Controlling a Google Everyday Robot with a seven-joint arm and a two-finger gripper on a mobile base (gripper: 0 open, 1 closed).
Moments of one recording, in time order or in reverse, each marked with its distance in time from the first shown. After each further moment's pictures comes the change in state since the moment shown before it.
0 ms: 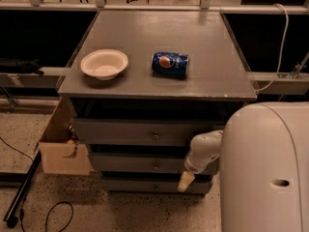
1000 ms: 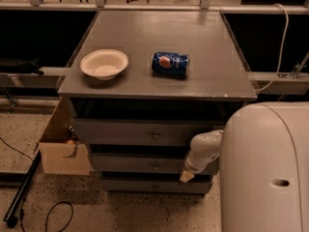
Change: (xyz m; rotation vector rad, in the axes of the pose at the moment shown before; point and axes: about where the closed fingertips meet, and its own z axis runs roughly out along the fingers) arm 0.000 0.000 0.000 0.000 0.000 0.000
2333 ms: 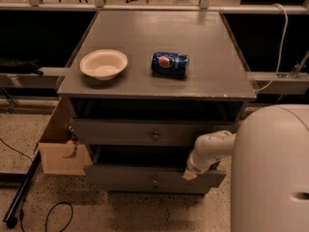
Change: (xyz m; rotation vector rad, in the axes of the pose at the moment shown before) arm -0.001 0.001 -0.020 0.022 -0.029 0.037
